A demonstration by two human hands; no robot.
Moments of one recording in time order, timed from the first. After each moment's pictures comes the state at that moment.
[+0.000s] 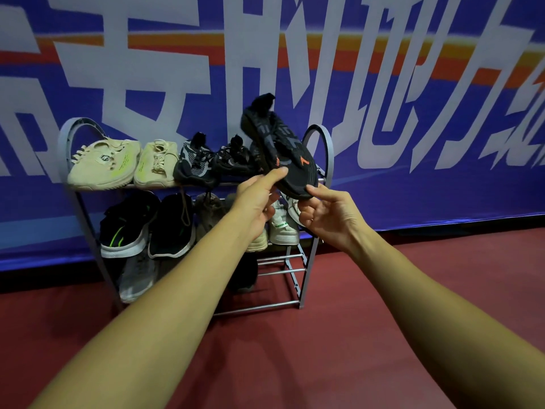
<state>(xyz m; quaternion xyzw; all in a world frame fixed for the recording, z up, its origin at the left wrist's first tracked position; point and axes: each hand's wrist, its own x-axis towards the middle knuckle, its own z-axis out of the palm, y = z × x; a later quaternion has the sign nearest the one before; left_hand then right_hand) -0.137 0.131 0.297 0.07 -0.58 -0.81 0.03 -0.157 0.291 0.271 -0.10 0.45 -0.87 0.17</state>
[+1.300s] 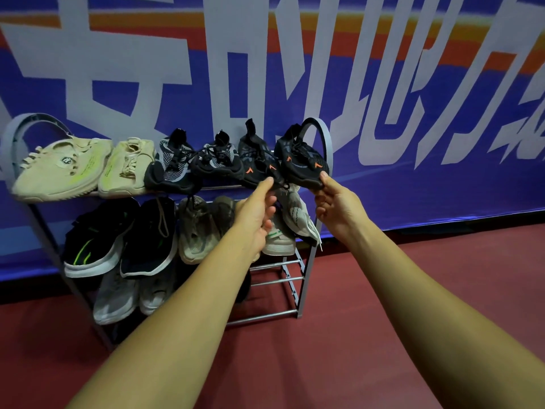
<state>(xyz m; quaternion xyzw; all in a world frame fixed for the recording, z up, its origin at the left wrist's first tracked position) -0.204 0.149 0.253 0.16 -0.53 -0.83 -0.01 -0.240 0.311 0.252 0.02 0.52 -0.85 0.01</state>
